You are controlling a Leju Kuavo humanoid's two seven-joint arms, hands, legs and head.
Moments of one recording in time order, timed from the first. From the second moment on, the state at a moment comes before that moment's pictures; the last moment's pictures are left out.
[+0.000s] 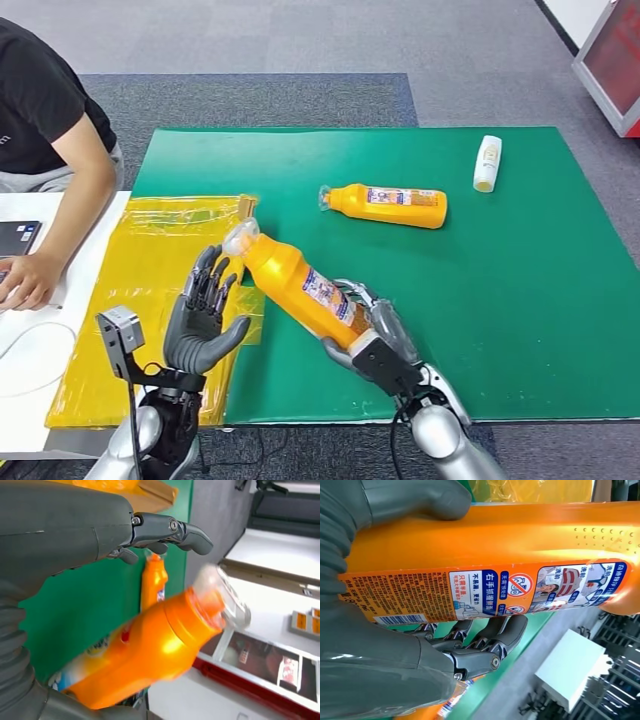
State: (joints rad) left arm -0.03 0.04 -0.53 -1.66 0.37 0.04 -0.36; right arm -0.11 -0.10 0.48 -1.38 0.29 -0.11 -0.31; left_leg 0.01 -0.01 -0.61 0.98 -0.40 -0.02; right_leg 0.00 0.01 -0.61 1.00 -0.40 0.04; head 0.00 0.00
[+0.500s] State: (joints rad) left arm -0.10 0.04 -0.58 -1.64 0.43 0.01 -0.34; right arm -0.12 -0.10 0.51 -1.40 0.26 -0.11 -0.34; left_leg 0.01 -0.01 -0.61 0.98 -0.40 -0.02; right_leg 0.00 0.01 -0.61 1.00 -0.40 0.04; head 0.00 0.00
